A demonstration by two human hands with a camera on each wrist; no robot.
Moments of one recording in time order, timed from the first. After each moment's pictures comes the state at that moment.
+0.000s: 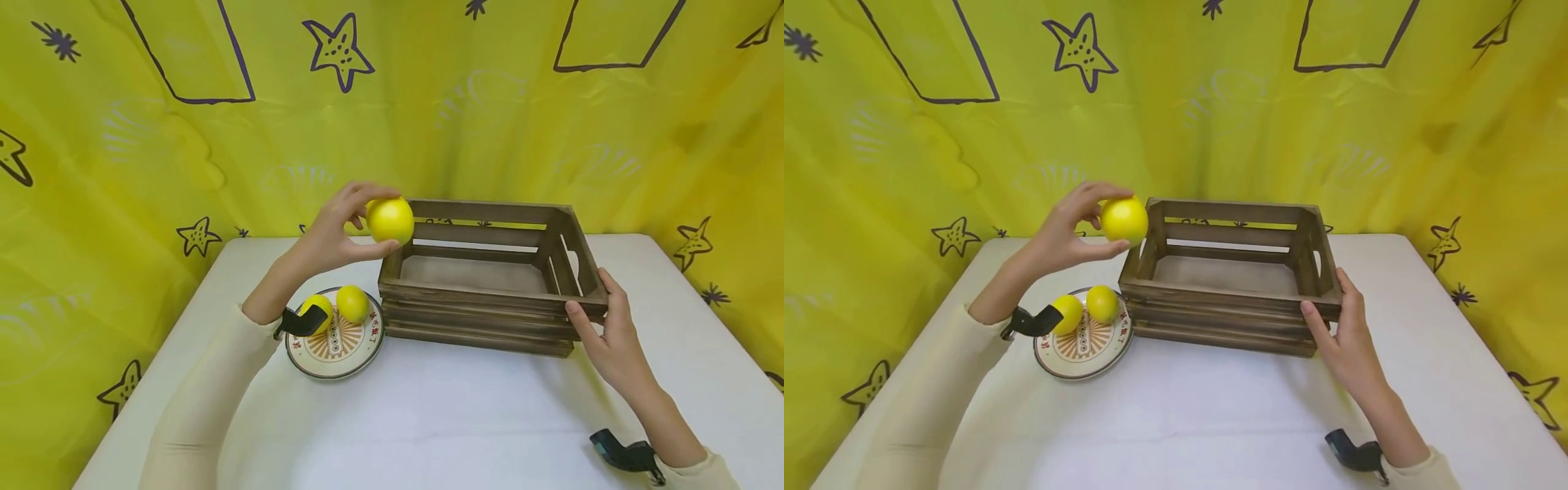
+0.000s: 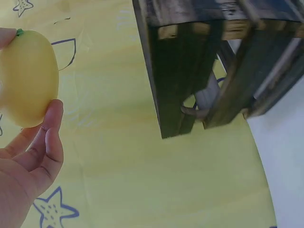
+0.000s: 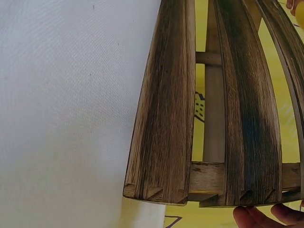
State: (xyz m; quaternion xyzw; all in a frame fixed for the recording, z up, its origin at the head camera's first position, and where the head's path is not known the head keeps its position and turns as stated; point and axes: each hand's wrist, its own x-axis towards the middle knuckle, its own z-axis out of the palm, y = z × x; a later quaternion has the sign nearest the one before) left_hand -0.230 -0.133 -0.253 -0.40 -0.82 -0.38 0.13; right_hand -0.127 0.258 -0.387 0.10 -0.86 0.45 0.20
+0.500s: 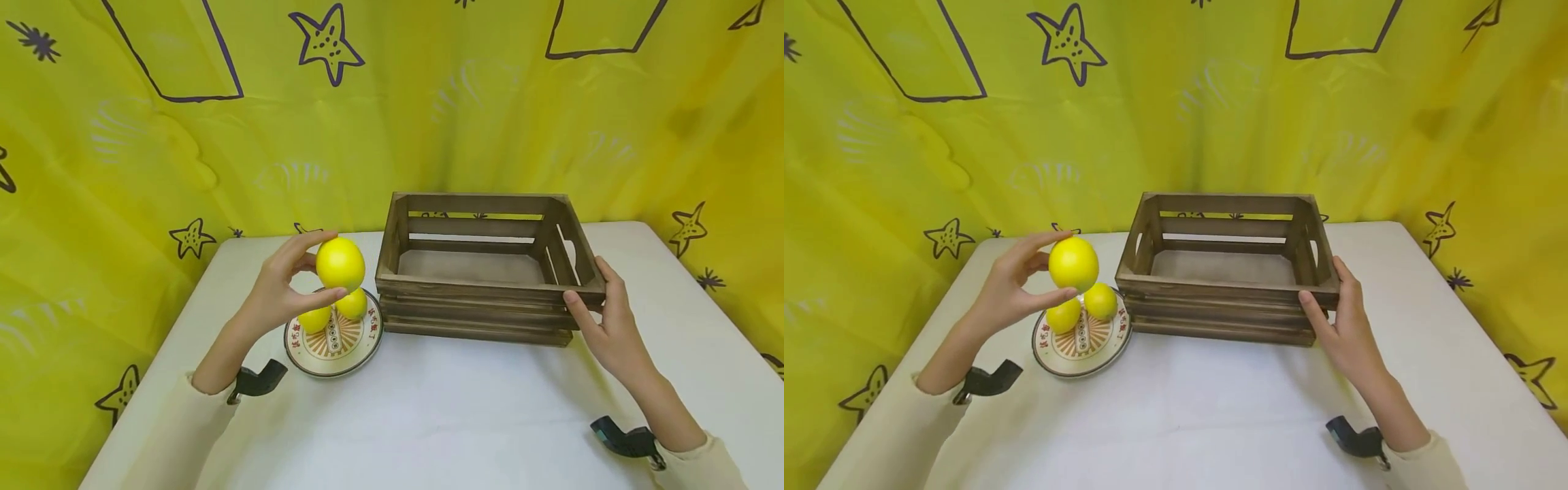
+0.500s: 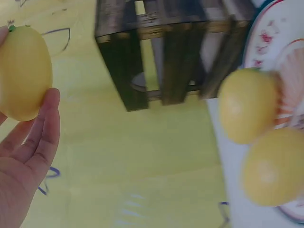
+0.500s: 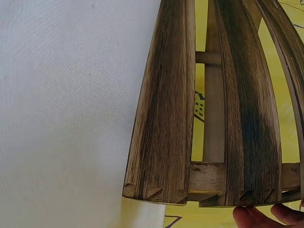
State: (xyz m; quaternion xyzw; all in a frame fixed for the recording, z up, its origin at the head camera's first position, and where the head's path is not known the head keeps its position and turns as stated) left_hand -0.180 -0.186 -0.299 -0.34 -0.83 -0.42 0.15; right_hand -0.128 0.259 -0.385 0.10 -0.86 0.45 0.21
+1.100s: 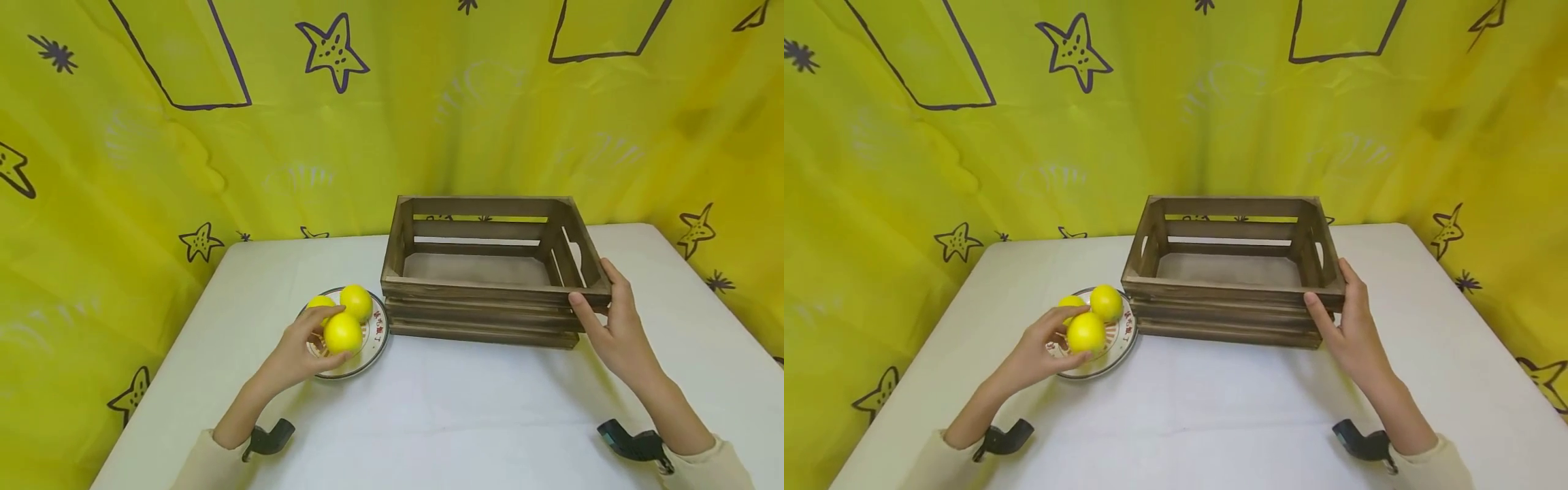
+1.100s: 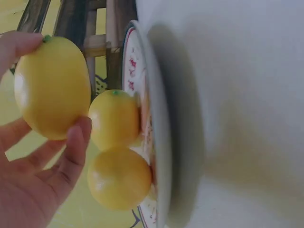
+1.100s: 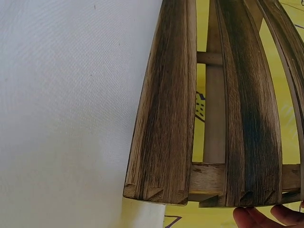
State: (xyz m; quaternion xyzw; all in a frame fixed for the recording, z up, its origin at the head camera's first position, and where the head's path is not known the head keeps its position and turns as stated) left_hand -0.145 -0.203 -0.388 -0.23 -0.89 -0.40 0.03; right_hand -0.128 0.259 -0.383 0.10 -0.86 0.45 0.21
